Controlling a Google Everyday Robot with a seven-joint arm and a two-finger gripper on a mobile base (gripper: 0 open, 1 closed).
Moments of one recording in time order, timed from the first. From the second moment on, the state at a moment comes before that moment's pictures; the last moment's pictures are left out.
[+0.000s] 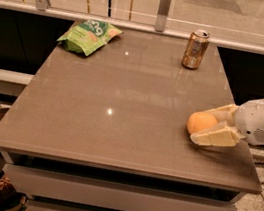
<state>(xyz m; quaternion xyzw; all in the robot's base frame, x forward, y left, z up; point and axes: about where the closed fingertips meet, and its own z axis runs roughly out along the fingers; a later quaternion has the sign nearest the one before) 0.495 -0.189 0.835 -0.51 0.76 0.22 0.35</state>
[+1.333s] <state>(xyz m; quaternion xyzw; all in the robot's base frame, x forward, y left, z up) 0.521 -0.168 0.880 -0.52 0.76 0.18 0.35</state>
